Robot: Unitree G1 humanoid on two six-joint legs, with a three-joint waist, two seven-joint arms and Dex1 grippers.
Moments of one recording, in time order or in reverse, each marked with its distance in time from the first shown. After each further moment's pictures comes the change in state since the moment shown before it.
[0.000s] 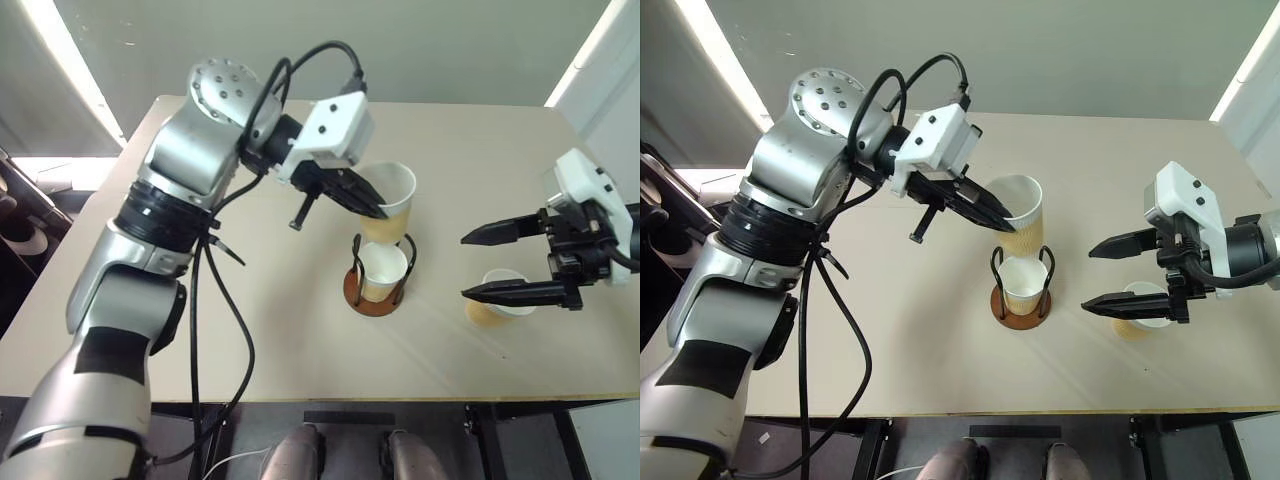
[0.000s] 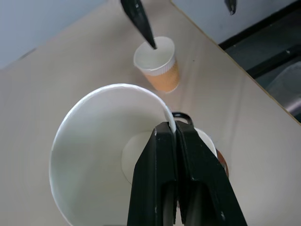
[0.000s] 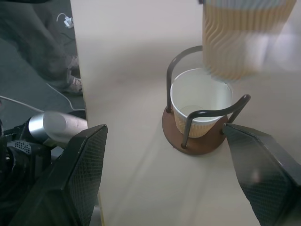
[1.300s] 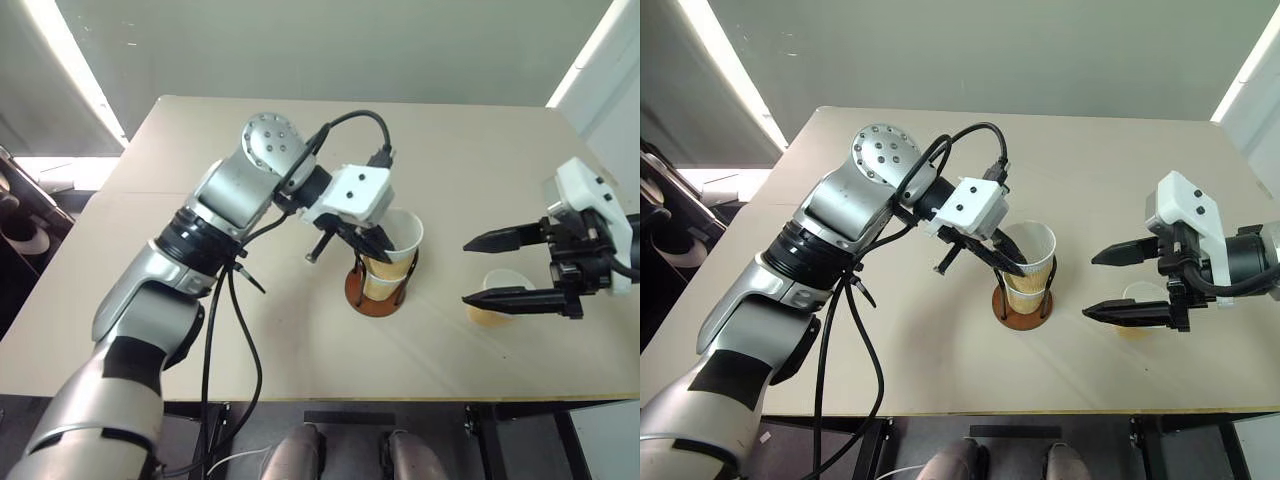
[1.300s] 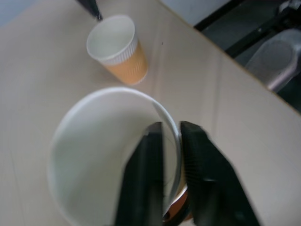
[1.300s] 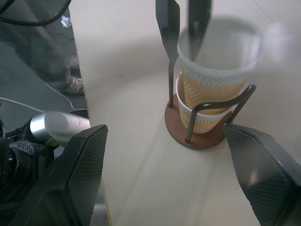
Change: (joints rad) left arm 0.083 -0.061 -0.083 0.014 0.120 -0.139 -0.002; right arm 0.075 -0.024 -0.047 -0.036 0.049 0.014 -0.052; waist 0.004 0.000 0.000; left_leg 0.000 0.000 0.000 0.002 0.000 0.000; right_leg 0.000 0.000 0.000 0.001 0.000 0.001
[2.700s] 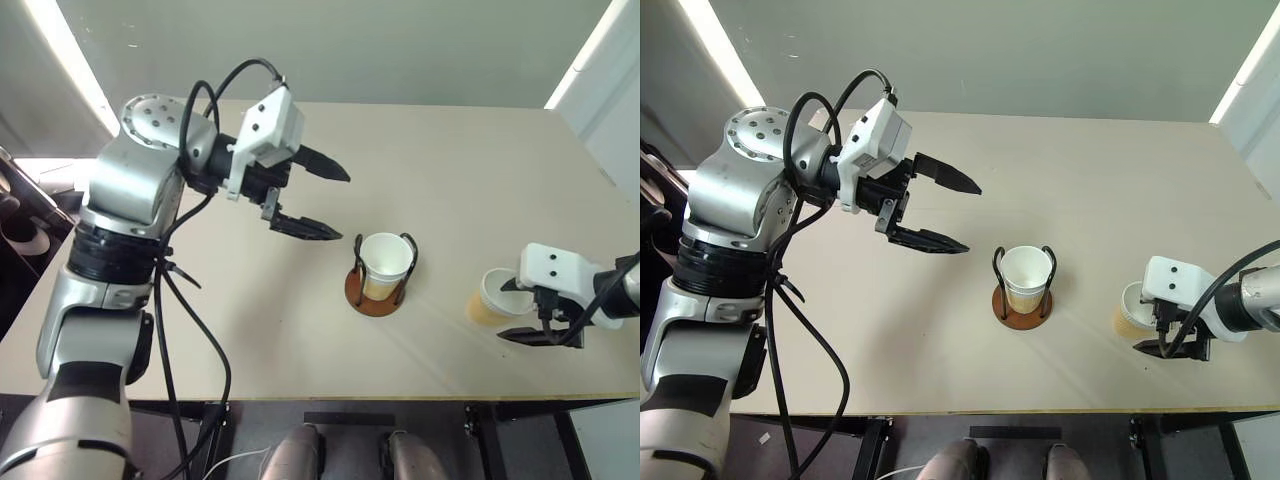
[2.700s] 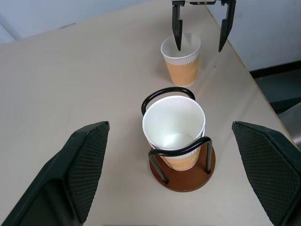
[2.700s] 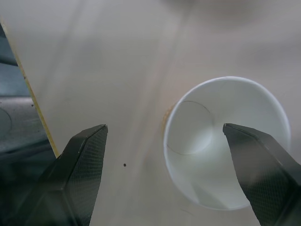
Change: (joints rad) left arm 0.129 0.183 0.326 -0.181 -0.129 0.375 0.090; right arm 0.324 -0.128 0.172 0.054 -0.537 -0.337 0.041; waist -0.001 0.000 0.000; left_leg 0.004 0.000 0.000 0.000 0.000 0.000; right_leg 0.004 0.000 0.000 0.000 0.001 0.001
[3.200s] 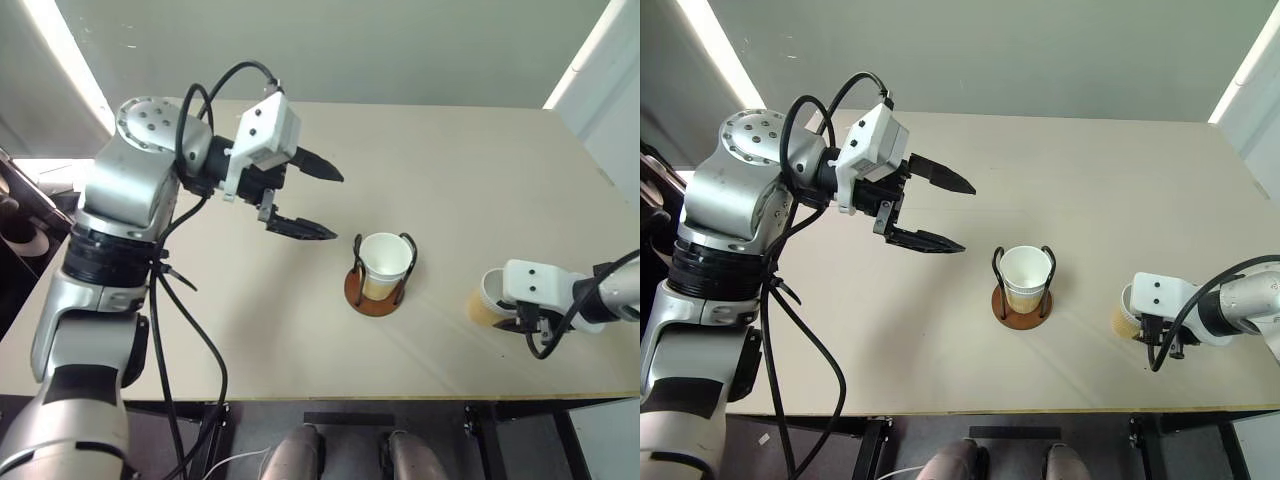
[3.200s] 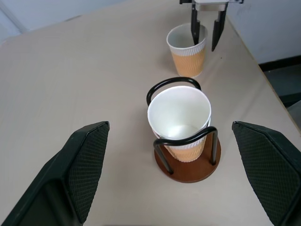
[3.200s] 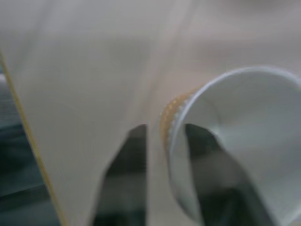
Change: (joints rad) left arm 0.023 0.033 -0.001 0.000 0.029 -0.026 0.006; right arm -0.059 0.075 0.150 0.025 -0.173 -0.093 -0.005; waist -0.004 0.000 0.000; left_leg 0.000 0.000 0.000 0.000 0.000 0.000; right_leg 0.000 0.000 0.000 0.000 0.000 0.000
